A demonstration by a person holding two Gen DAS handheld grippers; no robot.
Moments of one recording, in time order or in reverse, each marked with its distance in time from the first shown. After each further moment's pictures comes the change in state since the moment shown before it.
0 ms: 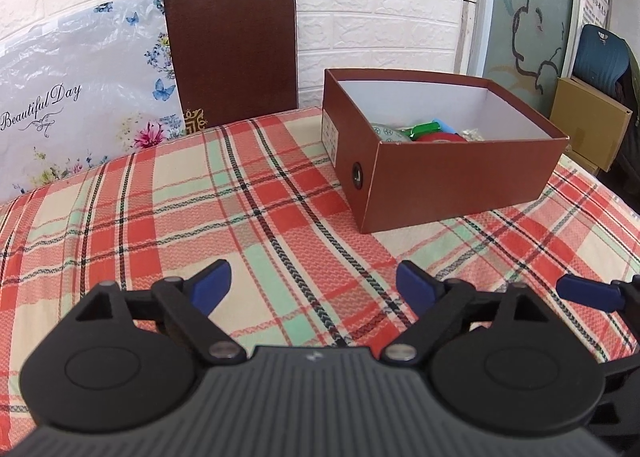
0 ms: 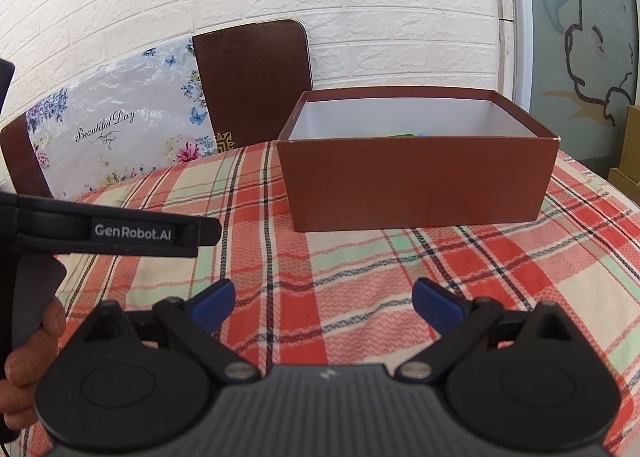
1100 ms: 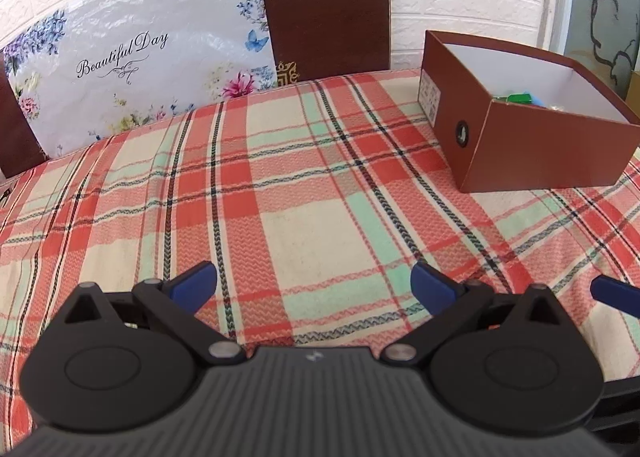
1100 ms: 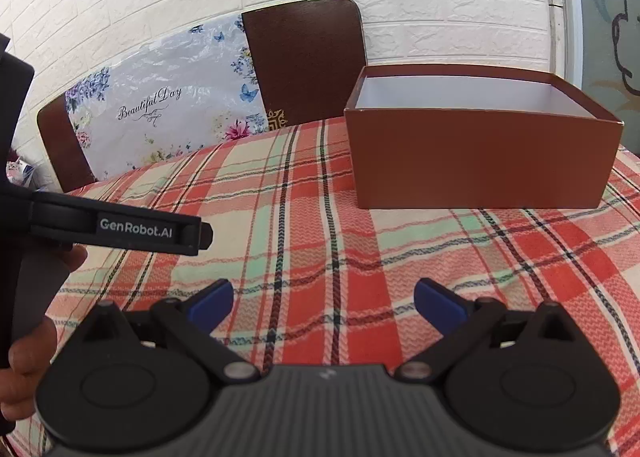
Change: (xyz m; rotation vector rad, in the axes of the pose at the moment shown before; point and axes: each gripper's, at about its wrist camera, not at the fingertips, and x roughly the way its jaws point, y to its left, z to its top) left arm -0.002 0.035 -0.016 -0.083 0.116 0.219; right arm 0.015 0.026 -0.011 -0.043 0.037 0.135
